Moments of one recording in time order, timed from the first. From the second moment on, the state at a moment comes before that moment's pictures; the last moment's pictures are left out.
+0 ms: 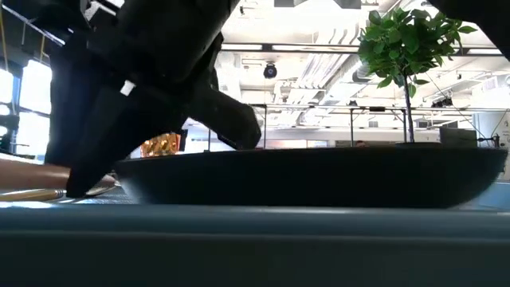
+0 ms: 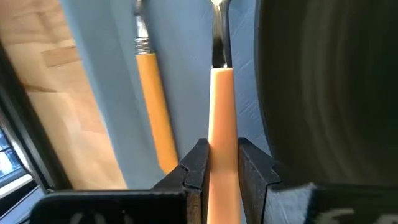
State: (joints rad) left arm -0.18 0.74 0.84 -0.98 -0.22 -0.34; right arm 0.38 2.58 2.30 -0.73 0.14 2.04
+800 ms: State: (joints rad) left arm -0.18 0.74 0.84 -0.97 -0.22 -0.34; right arm 0.35 2.59 2.30 -0.76 0.14 1.94
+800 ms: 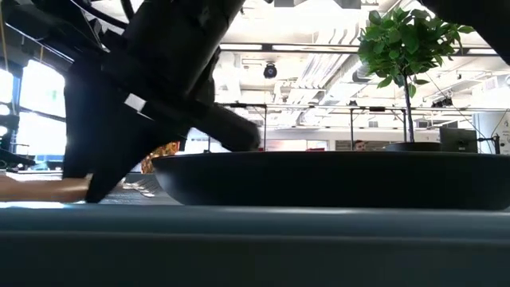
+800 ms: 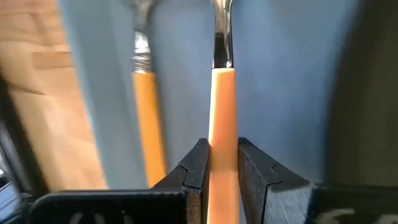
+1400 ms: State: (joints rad) left arm -0.18 0.74 0.84 -0.97 -0.22 -0.34; right arm 0.34 2.59 2.30 -0.73 0.10 1.95
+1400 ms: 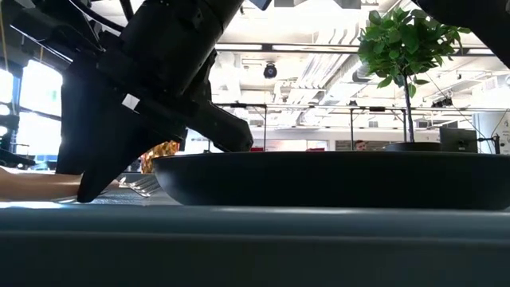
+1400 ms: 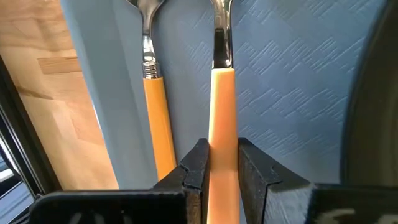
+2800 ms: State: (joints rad) left arm -0.18 0.74 0.84 -0.97 -0.22 -0.34; right arm 0.34 2.59 2.30 -0.69 0.10 1.95
